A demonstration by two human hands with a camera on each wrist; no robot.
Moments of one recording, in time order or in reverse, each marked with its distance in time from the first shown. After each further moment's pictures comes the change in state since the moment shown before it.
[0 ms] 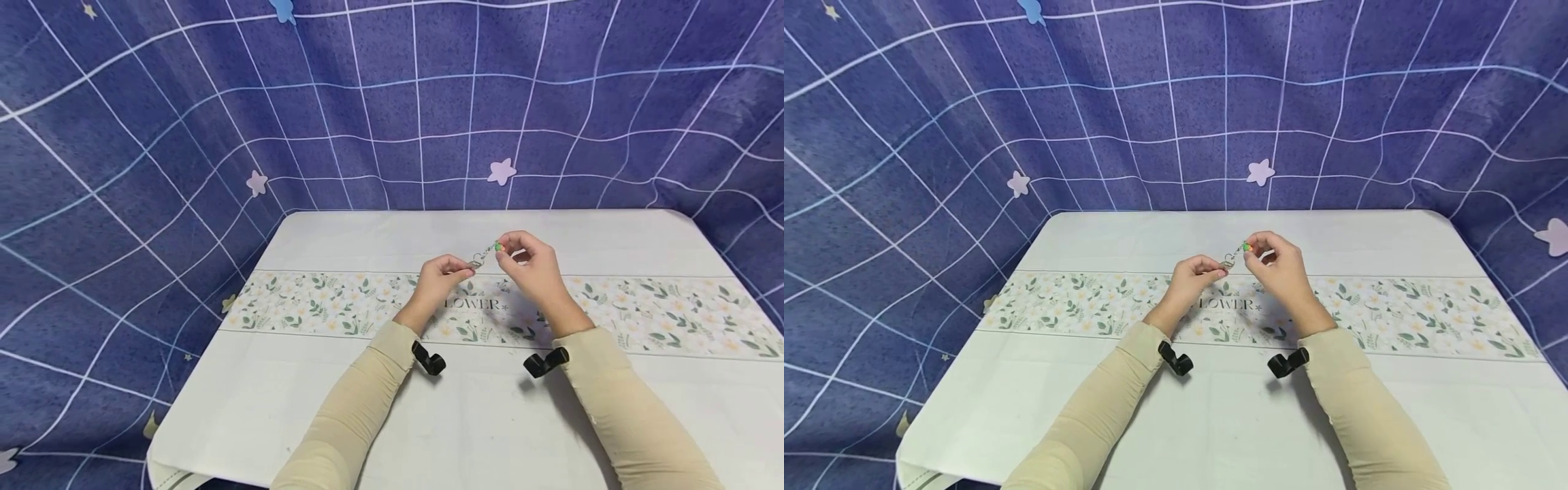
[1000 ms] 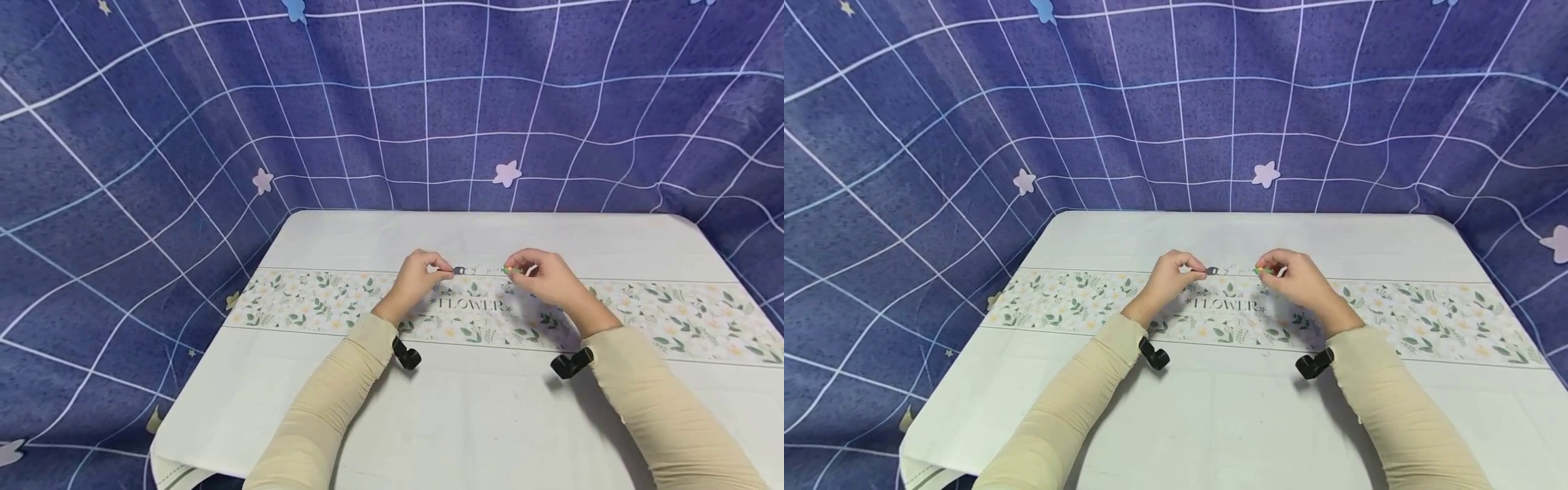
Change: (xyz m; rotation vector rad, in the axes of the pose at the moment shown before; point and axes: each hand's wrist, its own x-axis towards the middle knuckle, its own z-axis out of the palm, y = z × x) left_hand -0.002 0.017 -0.056 0.488 -0.079 0.102; right_hand 0.002 0.039 -0.026 -0.184 -0.372 0.039
